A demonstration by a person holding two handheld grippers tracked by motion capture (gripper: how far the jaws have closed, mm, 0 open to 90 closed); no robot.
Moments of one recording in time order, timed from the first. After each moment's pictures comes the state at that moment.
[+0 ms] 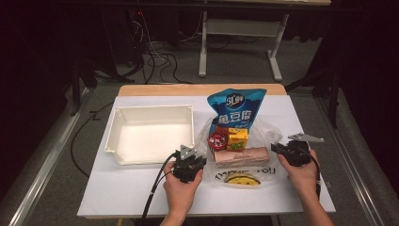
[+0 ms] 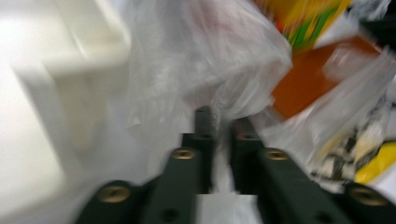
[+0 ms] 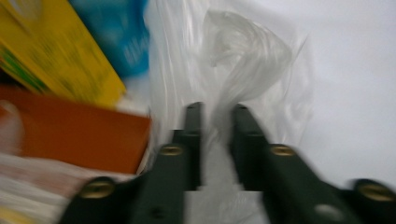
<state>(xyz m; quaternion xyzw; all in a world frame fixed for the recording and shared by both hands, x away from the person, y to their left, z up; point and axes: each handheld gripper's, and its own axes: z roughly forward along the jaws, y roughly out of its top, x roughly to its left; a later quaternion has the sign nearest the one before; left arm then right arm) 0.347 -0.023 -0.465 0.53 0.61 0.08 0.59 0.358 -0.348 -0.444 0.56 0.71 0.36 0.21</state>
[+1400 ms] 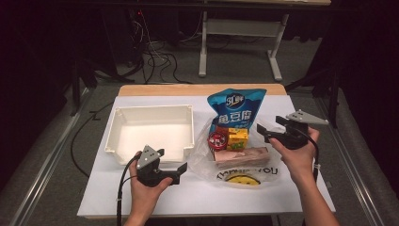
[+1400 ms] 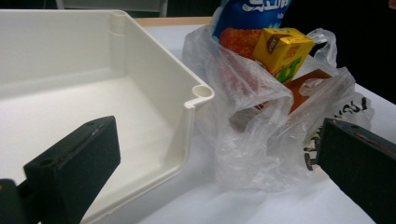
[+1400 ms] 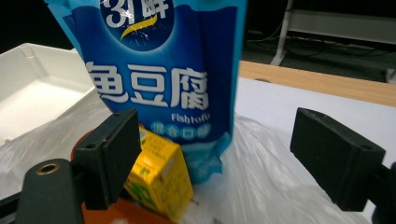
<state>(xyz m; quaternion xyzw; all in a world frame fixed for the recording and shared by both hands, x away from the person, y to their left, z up) 0.323 0.074 -0.417 0.50 0.53 0.09 0.68 0.368 -0.304 -0.356 0.49 0.70 0.46 0.26</state>
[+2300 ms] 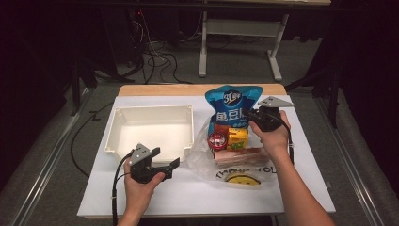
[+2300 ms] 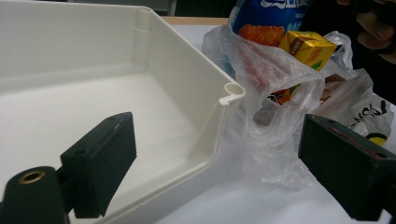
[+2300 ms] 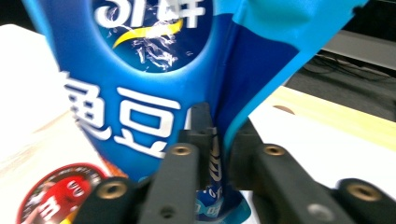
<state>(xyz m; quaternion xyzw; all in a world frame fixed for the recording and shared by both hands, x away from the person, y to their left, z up) 0.335 0.092 -0.423 0.48 0.54 0.09 0.68 0.435 -0.260 -0.370 0.44 0.73 0.44 0.27</state>
